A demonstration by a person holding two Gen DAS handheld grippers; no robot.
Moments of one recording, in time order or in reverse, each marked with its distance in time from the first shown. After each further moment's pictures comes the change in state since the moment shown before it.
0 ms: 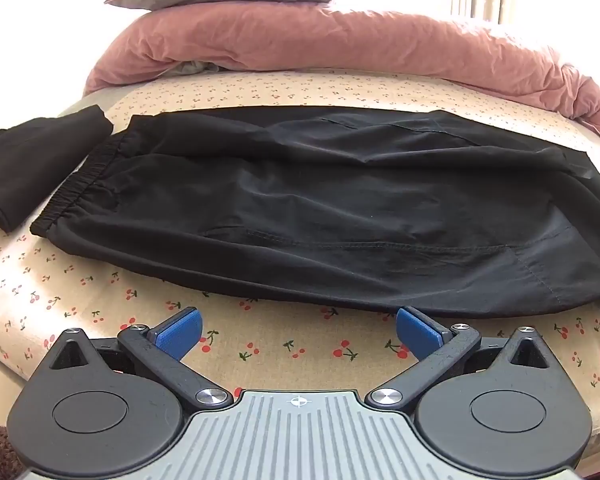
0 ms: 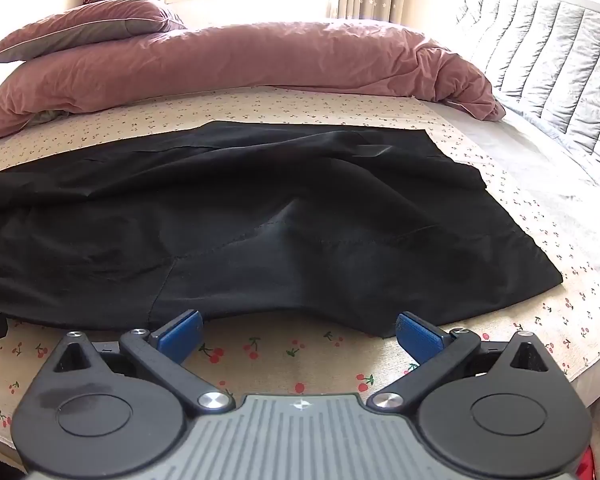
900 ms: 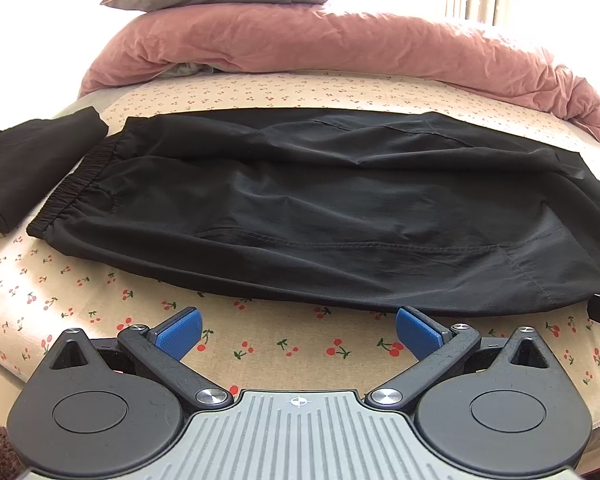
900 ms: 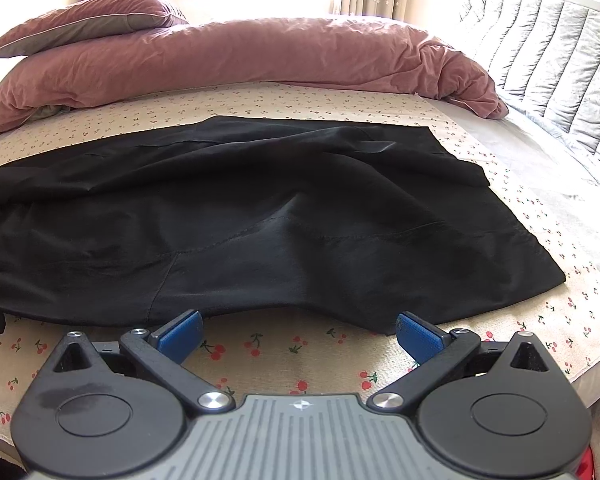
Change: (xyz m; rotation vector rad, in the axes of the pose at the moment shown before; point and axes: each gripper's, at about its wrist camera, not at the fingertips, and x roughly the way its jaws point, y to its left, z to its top) left arm -0.004 0.000 0.000 0.002 -0.004 -0.020; right arm 0.002 0.001 0.000 -0.011 0.012 0.003
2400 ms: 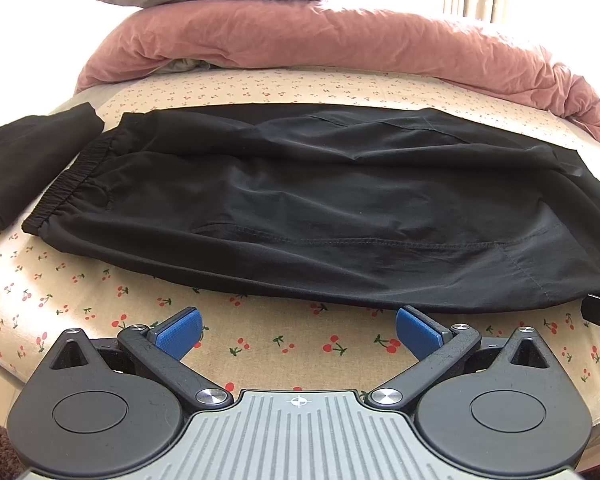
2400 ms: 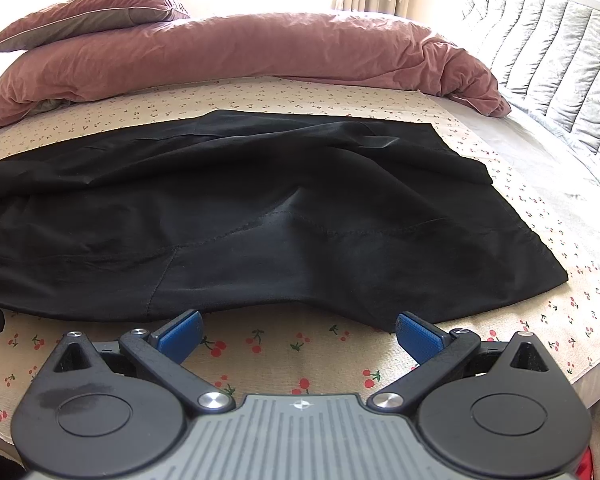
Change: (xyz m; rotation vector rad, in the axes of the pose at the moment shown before) left arm 0.001 -0.003 -0.003 0.000 0.009 -0.008; right arm 0.002 0.002 -0.002 -0.009 0.010 0.001
